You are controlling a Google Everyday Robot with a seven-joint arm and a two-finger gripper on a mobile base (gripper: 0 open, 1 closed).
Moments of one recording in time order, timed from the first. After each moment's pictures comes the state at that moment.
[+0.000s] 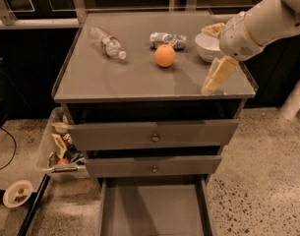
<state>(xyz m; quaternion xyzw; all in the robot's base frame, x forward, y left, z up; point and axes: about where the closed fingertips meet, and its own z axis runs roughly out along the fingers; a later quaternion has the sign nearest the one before) 0.611 -0.164 0.921 -0.65 0.68 0.06 0.35</state>
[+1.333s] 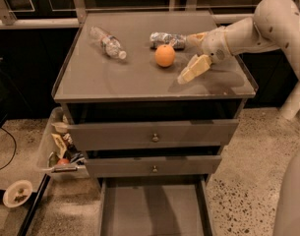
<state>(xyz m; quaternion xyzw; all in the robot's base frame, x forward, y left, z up) 0.706 -0.133 0.872 -0.56 0.68 0.22 0.43</state>
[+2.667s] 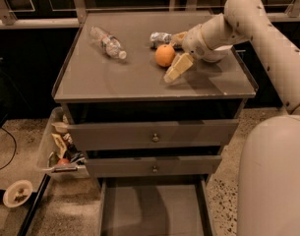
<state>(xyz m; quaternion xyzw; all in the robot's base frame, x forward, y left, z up) 0.748 -0.095 0.848 -0.59 0.68 0.18 0.39</state>
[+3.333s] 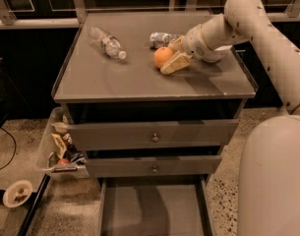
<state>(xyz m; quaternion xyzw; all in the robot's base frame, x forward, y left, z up) 0.748 -0.095 0.848 -0.59 0.68 0.18 0.39</state>
